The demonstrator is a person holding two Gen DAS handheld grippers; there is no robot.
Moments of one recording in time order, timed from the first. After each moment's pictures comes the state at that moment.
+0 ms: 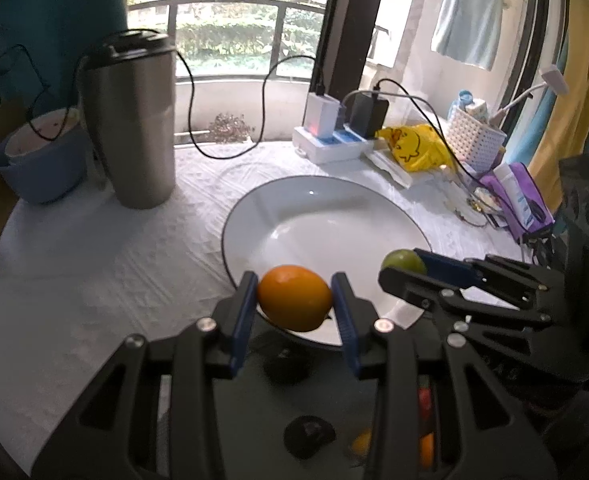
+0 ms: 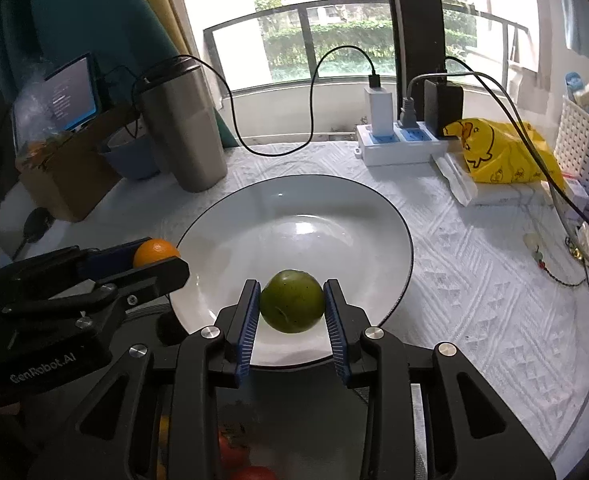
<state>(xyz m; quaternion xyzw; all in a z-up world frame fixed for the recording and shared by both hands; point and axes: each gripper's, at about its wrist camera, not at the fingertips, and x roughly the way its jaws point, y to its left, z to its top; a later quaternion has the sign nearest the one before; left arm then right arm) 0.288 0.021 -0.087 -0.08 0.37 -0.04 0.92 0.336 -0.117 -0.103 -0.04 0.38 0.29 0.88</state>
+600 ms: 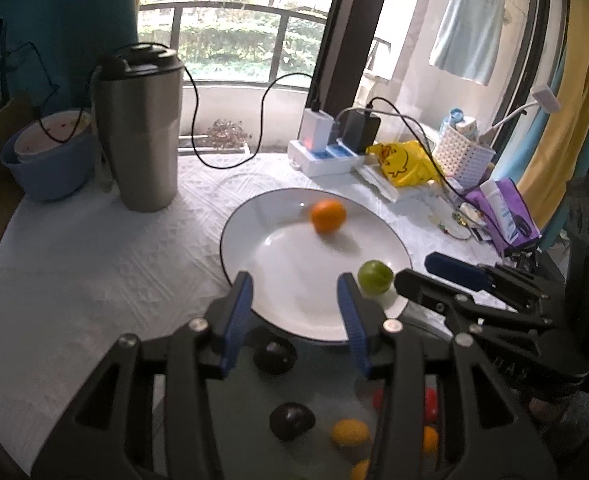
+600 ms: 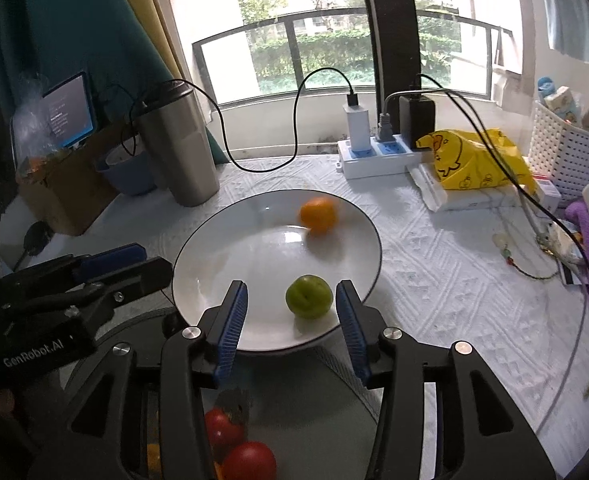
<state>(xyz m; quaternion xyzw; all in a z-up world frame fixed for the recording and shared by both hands) 0.269 0.023 -0.067 -0.10 0.35 -0.04 0.93 0.317 -0.134 -0.083 -0.03 0.37 0.26 0.89</state>
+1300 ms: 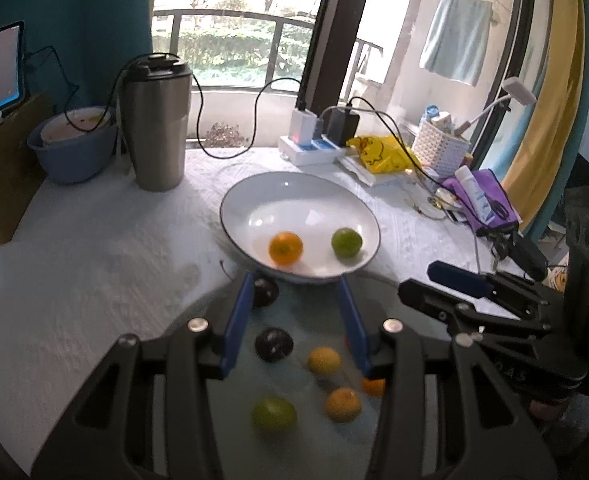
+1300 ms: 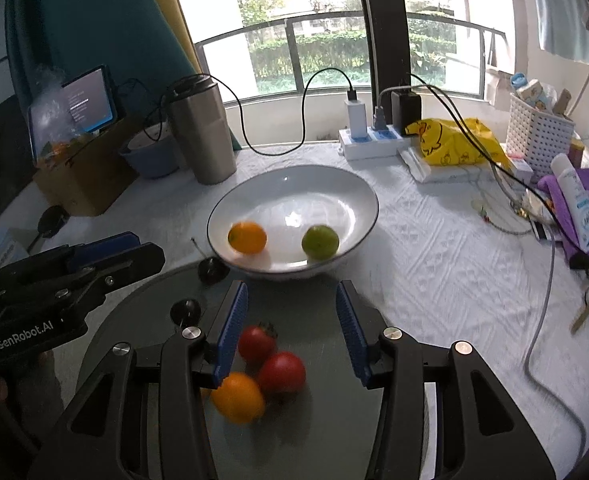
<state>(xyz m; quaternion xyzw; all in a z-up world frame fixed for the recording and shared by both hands) 0.207 0.011 -0.057 -0.10 0.35 -0.04 0.93 0.249 -0.148 -0.077 -0.03 0.37 0.26 0.89</state>
